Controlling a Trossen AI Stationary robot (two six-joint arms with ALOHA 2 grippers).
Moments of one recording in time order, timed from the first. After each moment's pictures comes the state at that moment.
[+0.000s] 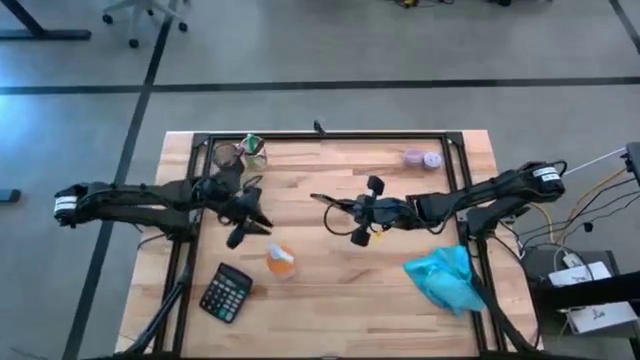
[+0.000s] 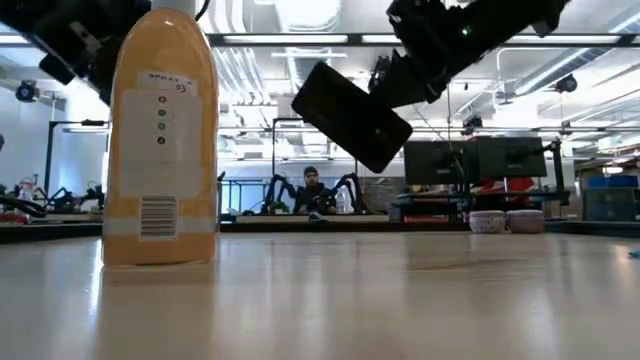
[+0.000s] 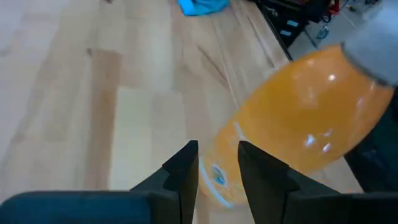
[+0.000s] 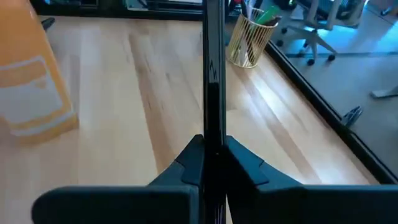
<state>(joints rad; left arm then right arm) 0.11 0.85 0.41 -0.12 0.43 -0.14 0.10 1.41 0.80 0.16 0.45 0.06</state>
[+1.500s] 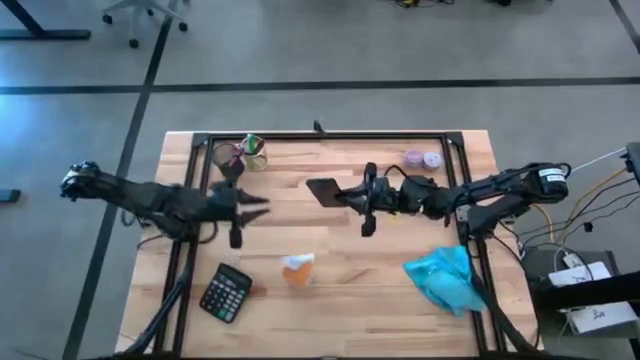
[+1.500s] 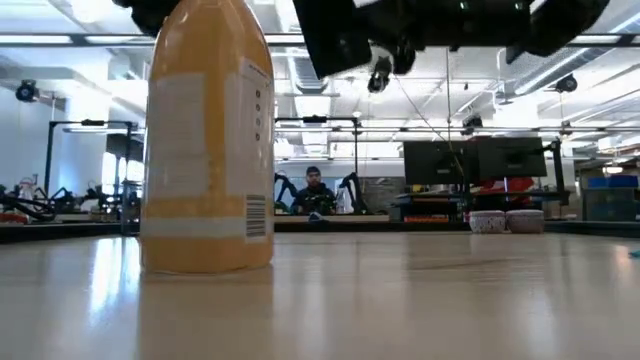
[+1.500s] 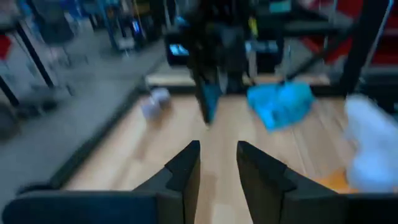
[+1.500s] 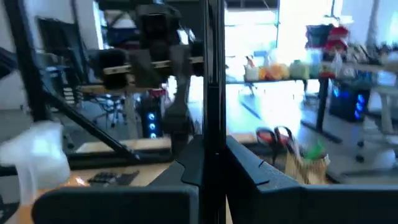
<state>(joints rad) -0.25 0.71 0.68 -0.13 -0.46 -0.01 -0.03 1.37 0.67 0.85 -0.01 0.00</state>
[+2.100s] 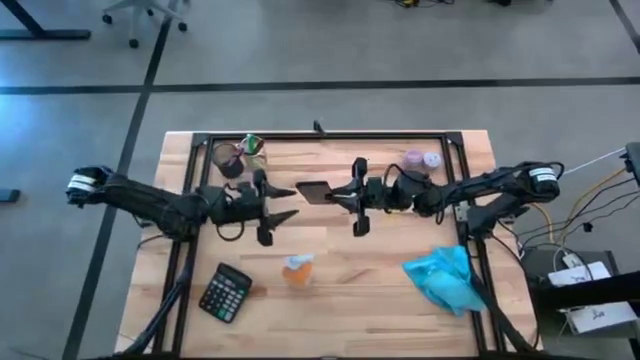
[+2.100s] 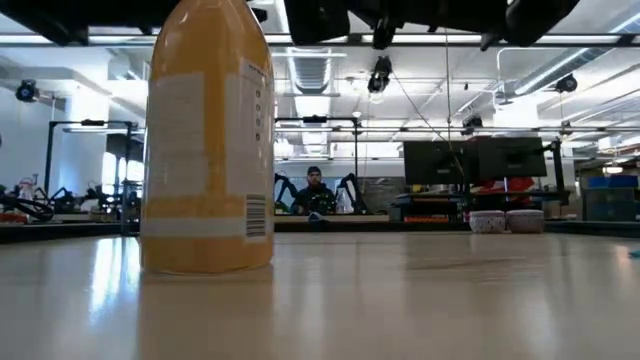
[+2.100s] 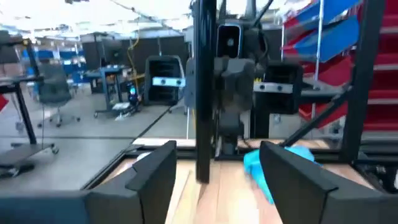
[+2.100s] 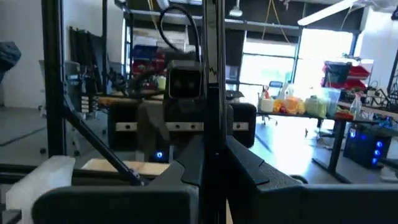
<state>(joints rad) -0.13 1.09 0.49 0.75 -0.27 0.06 -0.03 1.45 0.77 0.92 -0.08 -0.08</state>
